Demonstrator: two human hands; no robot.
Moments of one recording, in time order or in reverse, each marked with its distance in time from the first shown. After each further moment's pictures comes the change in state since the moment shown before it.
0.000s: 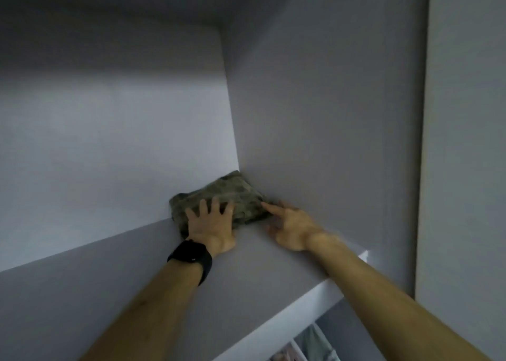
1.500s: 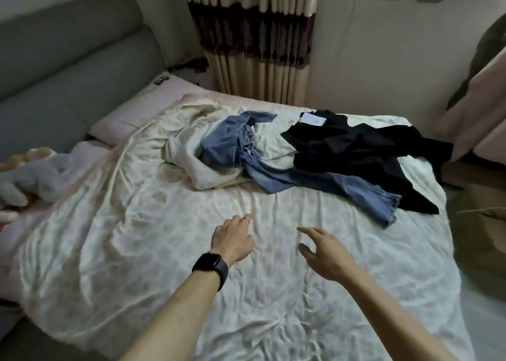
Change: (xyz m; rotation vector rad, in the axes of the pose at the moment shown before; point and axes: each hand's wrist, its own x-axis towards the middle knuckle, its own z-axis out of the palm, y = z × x) left_hand -0.913 0.767 0.207 0.089 -0.395 2.287; right_hand -1.186 0.094 0.086 0.095 0.798 2.228
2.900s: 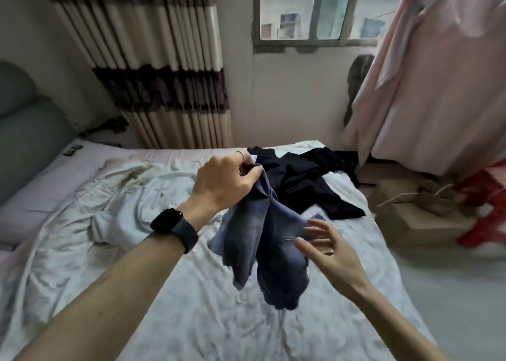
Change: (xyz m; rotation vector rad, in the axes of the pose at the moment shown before) left_hand 0.106 0.106 -0.224 -0.305 0.566 0.633; right_hand -0.001 -0.035 -0.101 0.830 0.634 0.112
